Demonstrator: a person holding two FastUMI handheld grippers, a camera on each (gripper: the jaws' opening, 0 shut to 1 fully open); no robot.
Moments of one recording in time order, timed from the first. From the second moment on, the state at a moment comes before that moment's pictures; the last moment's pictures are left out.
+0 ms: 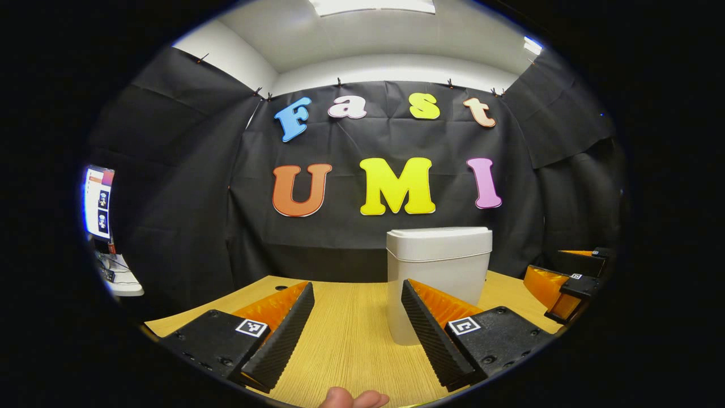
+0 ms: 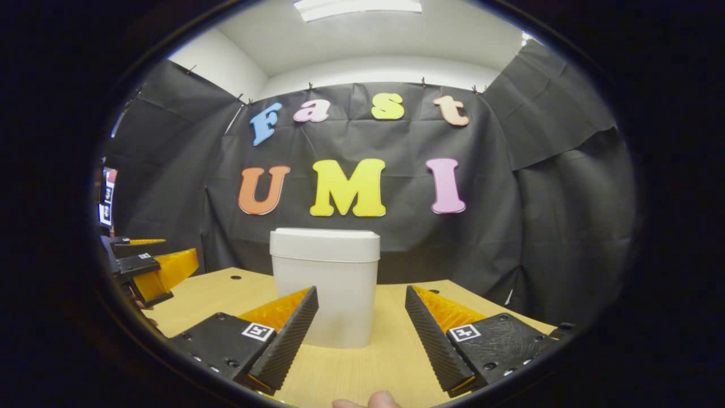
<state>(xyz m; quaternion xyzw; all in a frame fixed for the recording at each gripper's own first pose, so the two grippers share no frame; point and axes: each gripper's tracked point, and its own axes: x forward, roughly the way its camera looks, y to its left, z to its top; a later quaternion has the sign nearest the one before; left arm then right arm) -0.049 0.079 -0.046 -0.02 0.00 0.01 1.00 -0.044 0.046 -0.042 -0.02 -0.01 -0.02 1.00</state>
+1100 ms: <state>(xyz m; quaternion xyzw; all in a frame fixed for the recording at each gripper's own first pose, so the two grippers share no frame) -0.051 0.077 -0.041 -0.02 0.00 0.02 1.00 -0.048 0.053 -0.041 -0.02 -0.02 -0.02 1.00</state>
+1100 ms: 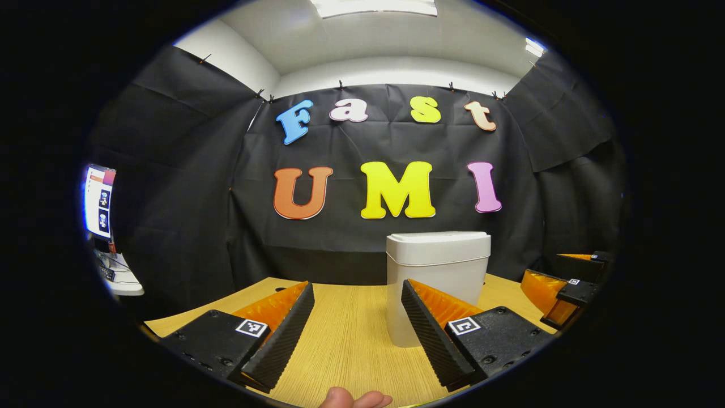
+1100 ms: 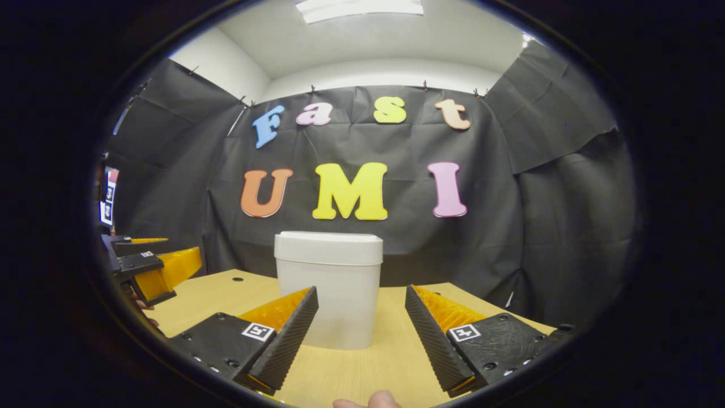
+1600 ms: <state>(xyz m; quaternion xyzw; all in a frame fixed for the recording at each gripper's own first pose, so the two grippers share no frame) -0.050 0.075 -0.043 -0.02 0.00 0.01 1.00 -0.047 0.054 -0.043 -0.02 -0.01 -0.02 1.00</state>
